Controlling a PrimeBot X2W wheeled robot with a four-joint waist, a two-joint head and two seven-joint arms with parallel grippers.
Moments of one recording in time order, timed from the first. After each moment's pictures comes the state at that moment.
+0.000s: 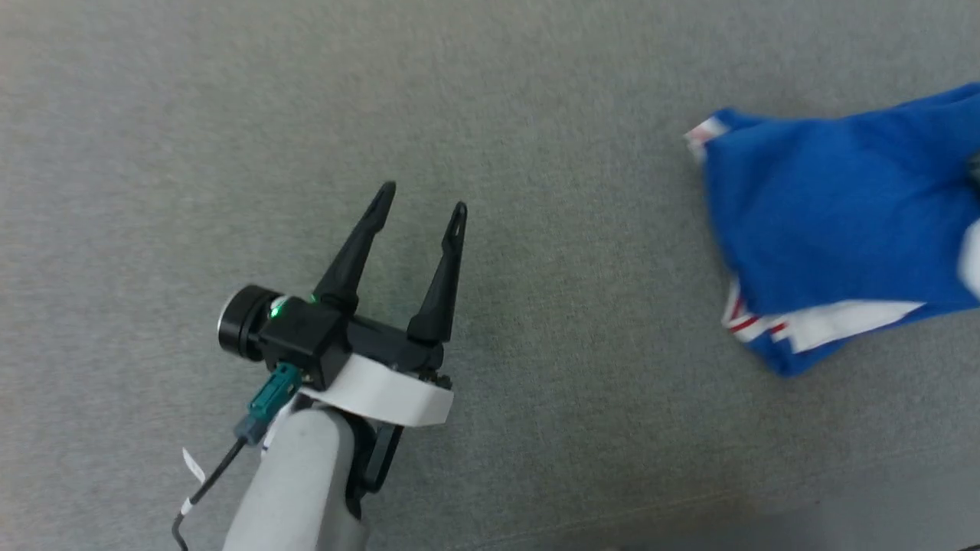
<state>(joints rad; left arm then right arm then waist) -0.29 0.05 -0.24 0.02 -0.13 -0.11 -0.26 -0.63 -0.85 0.51 0.21 0.24 0.13 0.43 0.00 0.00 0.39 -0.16</state>
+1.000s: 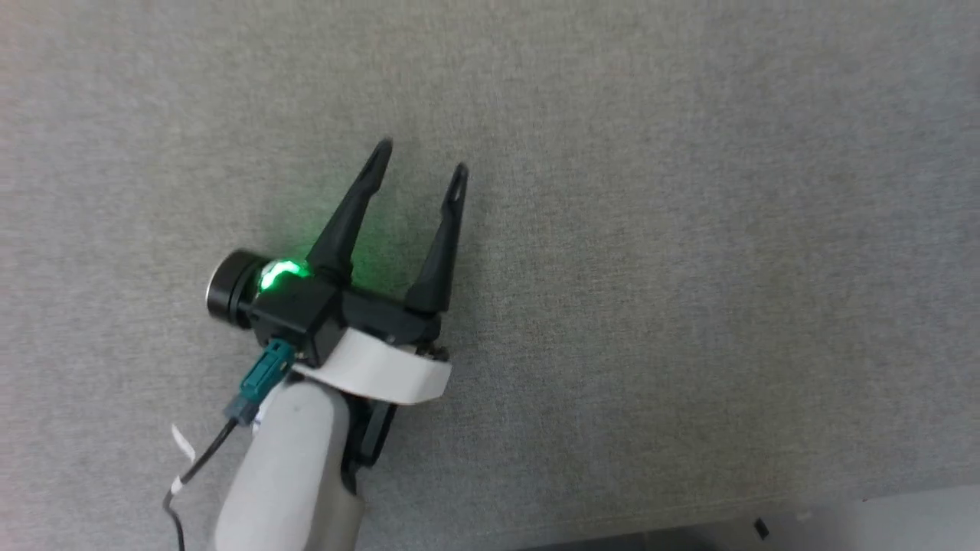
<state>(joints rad) -0.36 0.05 -0.24 0.00 -0.11 -0.12 -0.26 -0.67 -0.86 0.06 0.70 -0.05 0.13 0.02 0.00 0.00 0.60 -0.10</state>
